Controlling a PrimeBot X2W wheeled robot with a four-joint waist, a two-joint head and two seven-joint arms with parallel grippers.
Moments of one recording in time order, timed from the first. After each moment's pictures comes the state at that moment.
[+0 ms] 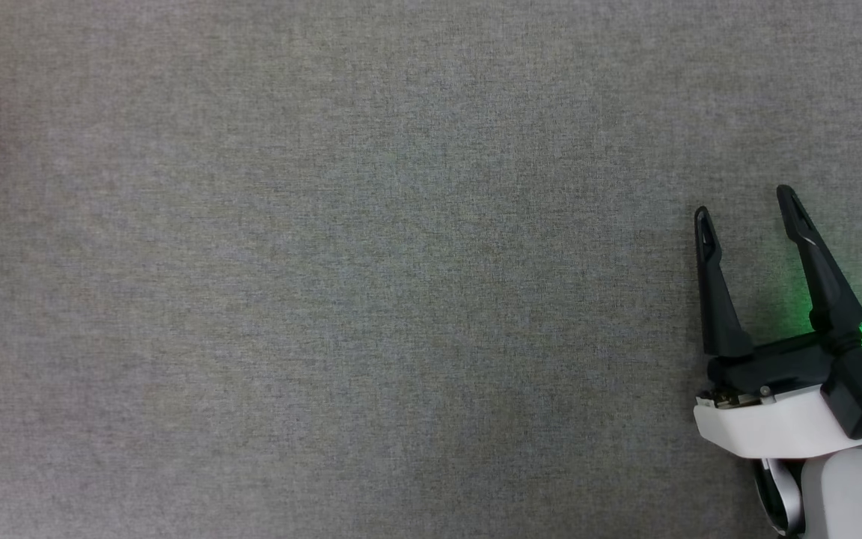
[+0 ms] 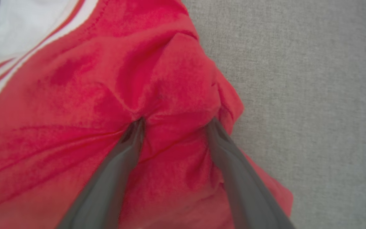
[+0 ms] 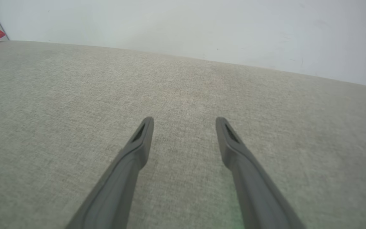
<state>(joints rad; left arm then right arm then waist) -1.01 0.87 -0.37 0.67 -1.01 -0.13 0.65 -0.16 -0.05 0.04 -0.15 -0.10 0.13 -0.26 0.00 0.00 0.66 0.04</state>
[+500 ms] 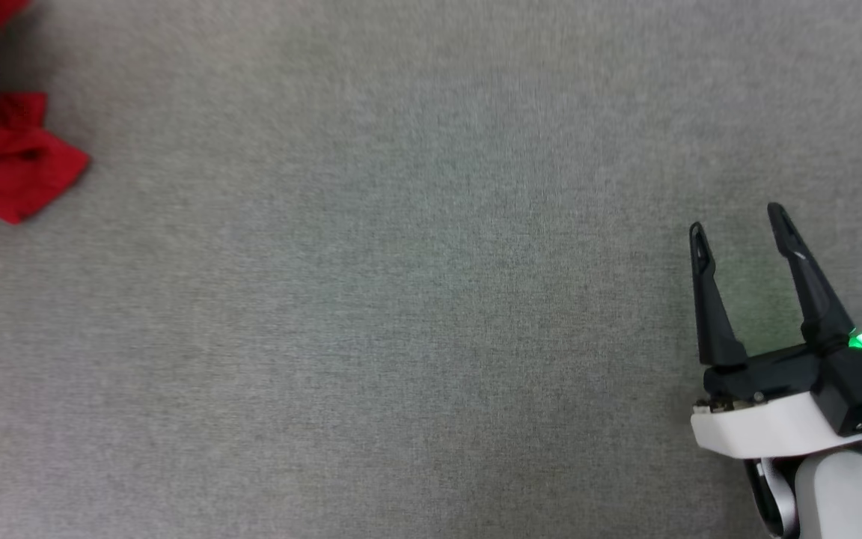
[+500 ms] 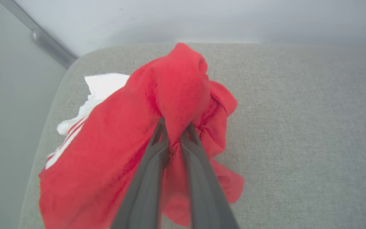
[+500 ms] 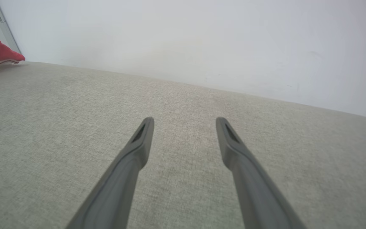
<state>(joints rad) -0.99 0.89 -0.50 0.59 -1.03 -0.13 0.34 -0.16 -0.05 0.03 -0.10 -0.09 0.13 -0.26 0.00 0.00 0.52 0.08</state>
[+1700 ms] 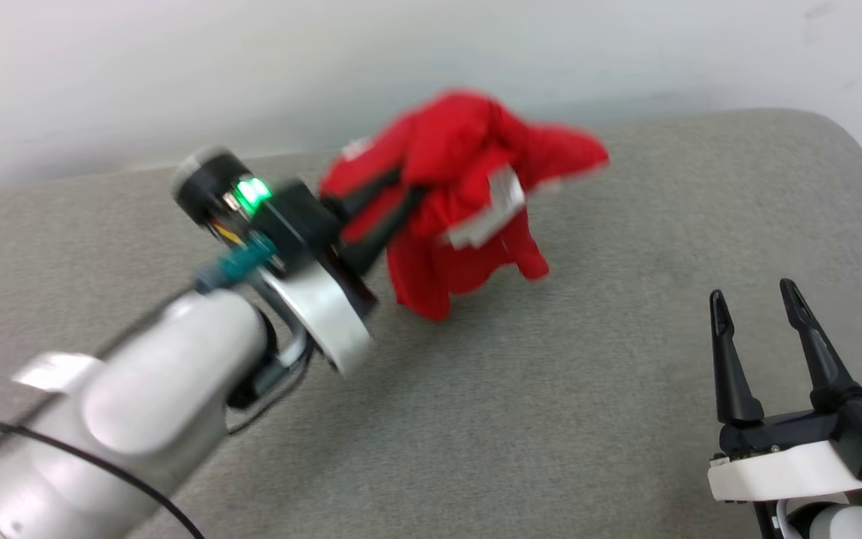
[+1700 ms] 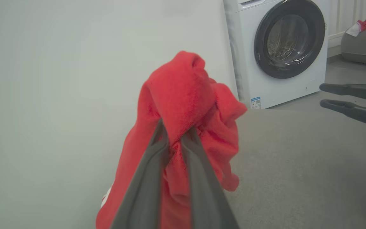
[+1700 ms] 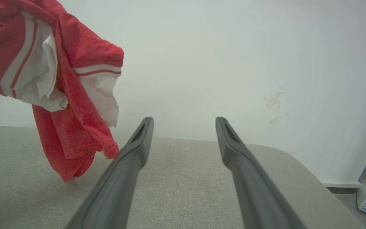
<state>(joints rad) -0.87 0.56 -0.94 0.16 -0.66 -0.06 -0.26 -0.03 -0.05 -0.02 -0.06 0.00 0.13 -0.26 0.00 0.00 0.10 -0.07</state>
